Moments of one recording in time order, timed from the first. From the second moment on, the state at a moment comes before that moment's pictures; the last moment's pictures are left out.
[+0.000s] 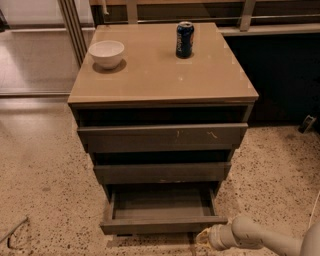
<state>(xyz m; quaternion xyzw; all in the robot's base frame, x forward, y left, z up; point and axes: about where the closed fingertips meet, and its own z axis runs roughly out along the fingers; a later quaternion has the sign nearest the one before) 0.446 -0.184 0.185 -0.61 0.73 0.18 0.26</state>
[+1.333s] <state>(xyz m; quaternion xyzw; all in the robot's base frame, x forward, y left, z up) 0.484 -0.181 0.174 -0.62 0.70 0.09 0.35</state>
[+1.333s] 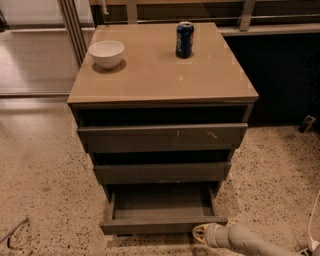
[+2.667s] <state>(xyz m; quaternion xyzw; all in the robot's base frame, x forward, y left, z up) 0.541 -0.193 0.147 -0.58 0.68 0.01 0.44</state>
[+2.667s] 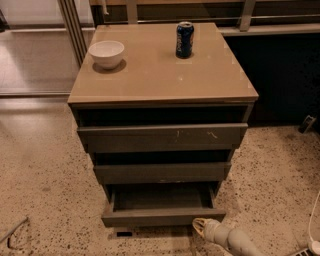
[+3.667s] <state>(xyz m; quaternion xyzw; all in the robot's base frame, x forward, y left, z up) 0.595 -0.214 0.147 -0.55 0.69 -0.02 0.48</state>
